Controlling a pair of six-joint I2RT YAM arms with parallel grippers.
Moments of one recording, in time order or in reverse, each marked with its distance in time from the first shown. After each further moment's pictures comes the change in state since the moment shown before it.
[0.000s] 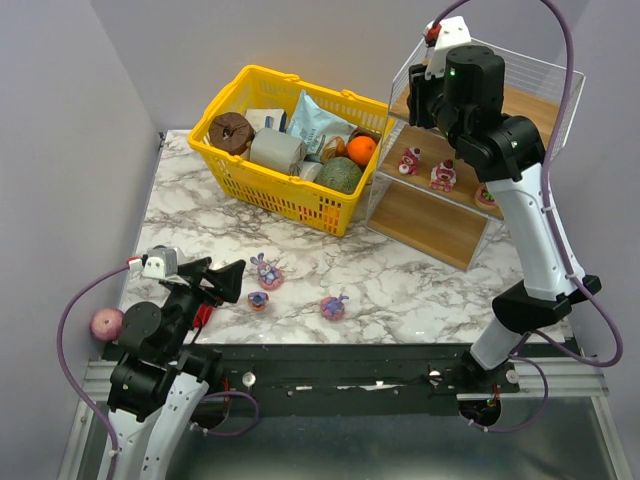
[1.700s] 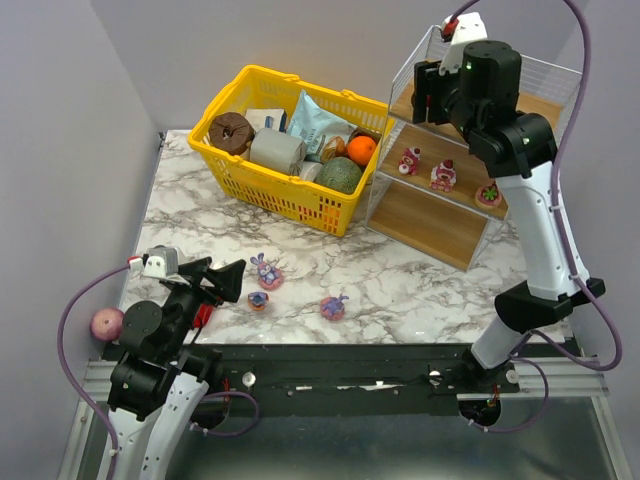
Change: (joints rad) left arm 0.000 0.006 0.000 0.000 0.000 0.000; right arm -0.082 0.008 0.009 -0.016 -0.087 0.018
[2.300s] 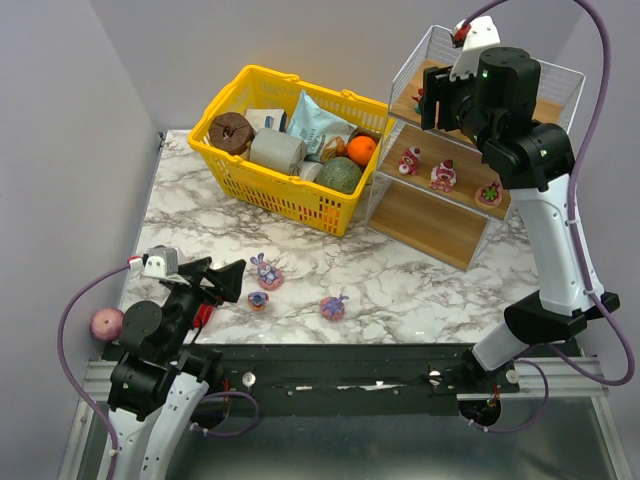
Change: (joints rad) left arm 0.000 0.000 0.000 0.000 0.000 0.000; right arm 0.000 -0.093 -0.060 0.000 -0.021 -0.020
